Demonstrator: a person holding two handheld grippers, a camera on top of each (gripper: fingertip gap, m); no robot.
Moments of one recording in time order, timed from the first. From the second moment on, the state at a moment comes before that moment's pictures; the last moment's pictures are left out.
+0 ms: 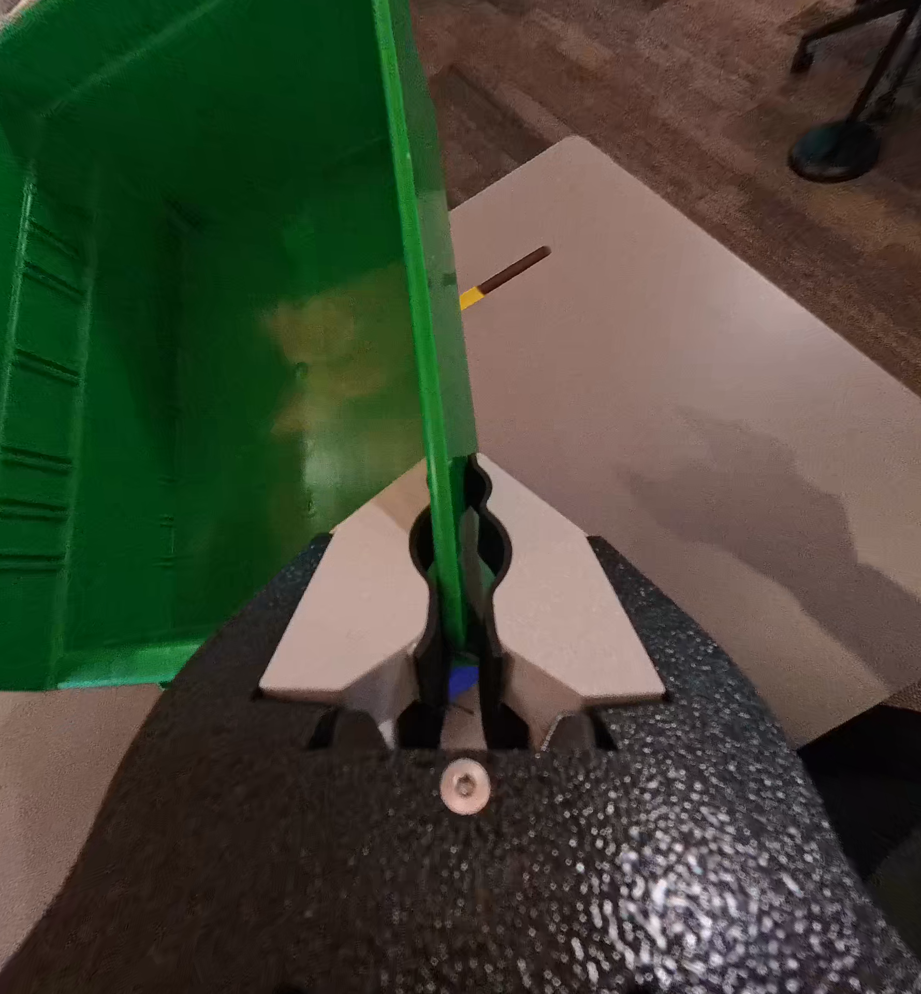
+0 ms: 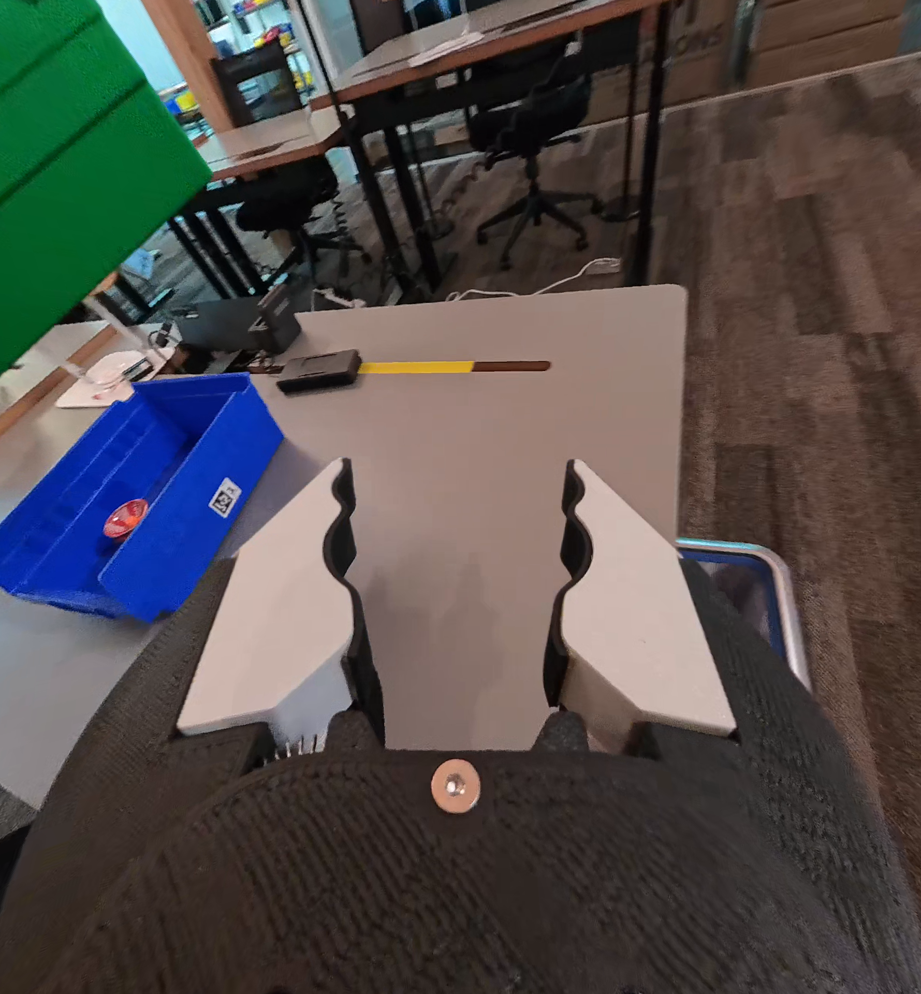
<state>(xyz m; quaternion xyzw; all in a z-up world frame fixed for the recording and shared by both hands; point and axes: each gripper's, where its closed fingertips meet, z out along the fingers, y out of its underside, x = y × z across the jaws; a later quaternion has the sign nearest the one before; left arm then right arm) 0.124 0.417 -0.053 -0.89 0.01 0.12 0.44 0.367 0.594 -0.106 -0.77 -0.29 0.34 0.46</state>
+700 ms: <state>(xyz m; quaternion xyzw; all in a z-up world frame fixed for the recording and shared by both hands) 0.269 0.507 -0.251 -0.93 0.22 -0.02 0.29 0.441 0.581 -0.158 -0.82 -0.27 0.27 0.43</state>
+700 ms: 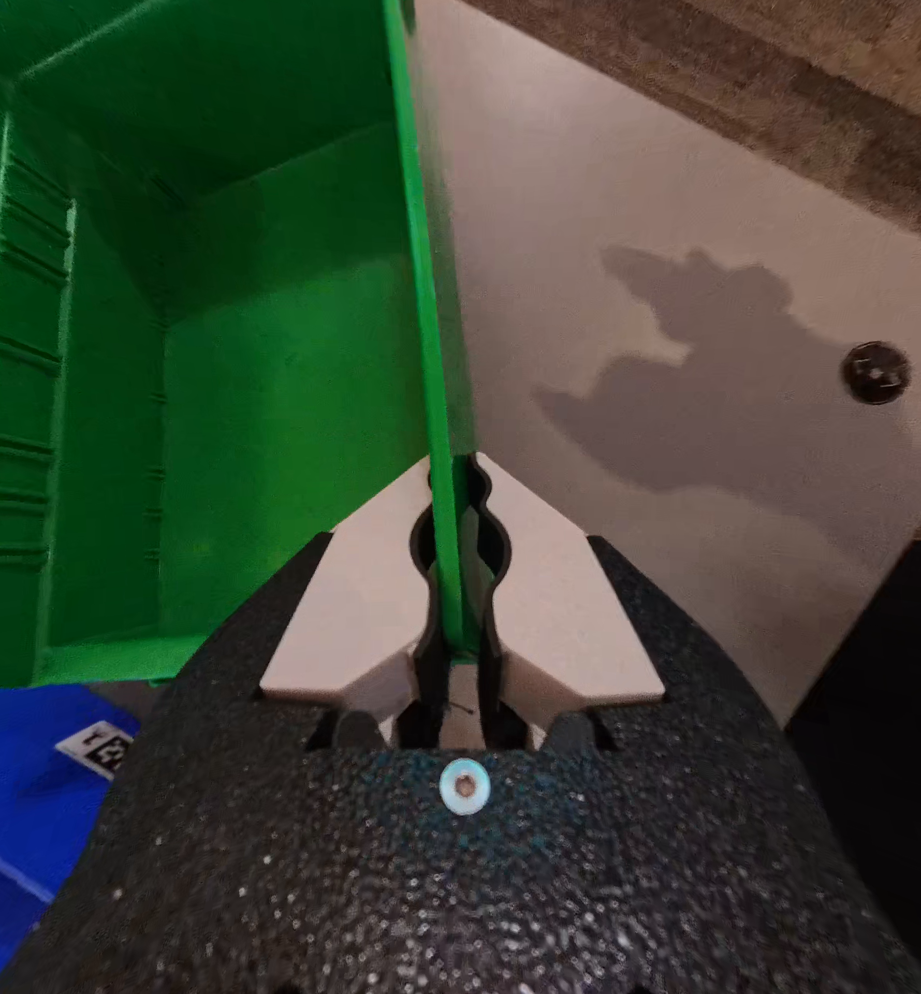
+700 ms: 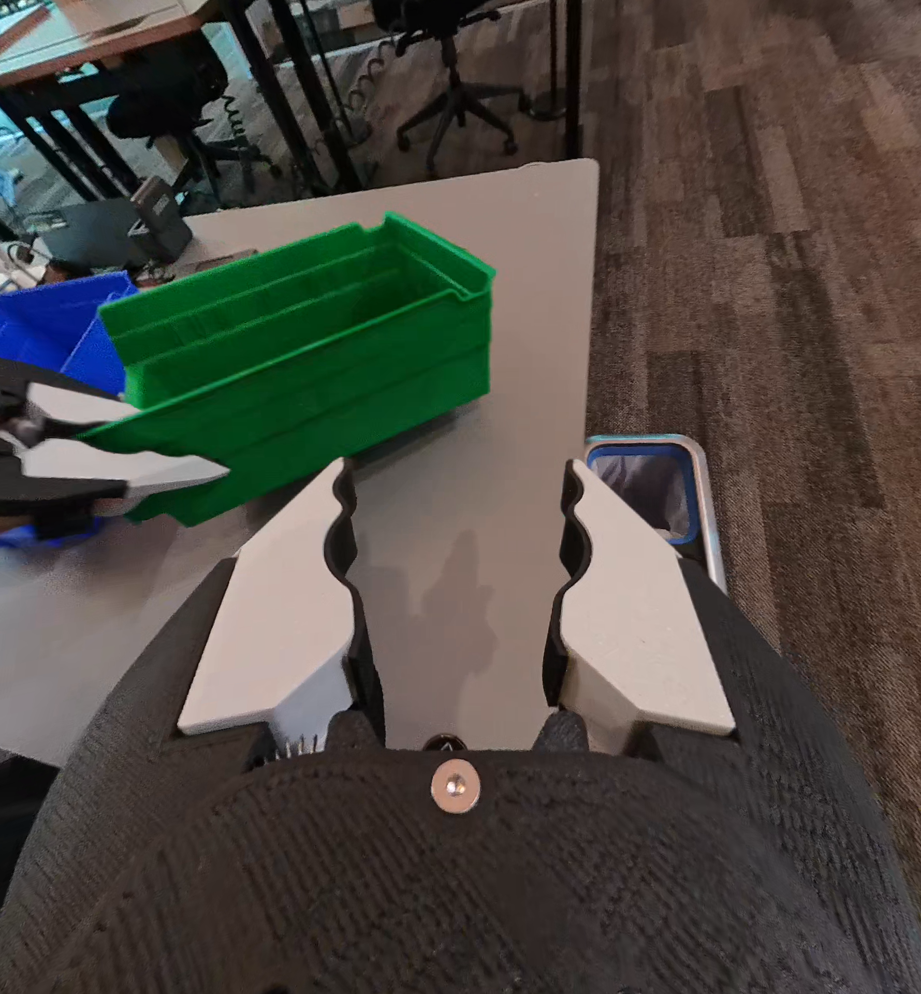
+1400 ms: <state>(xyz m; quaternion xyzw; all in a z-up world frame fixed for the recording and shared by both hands) 0.173 0.393 -0.192 -0.89 -0.01 -0.01 0.46 0.267 0.535 -0.242 -0.79 -0.39 0.23 0.42</state>
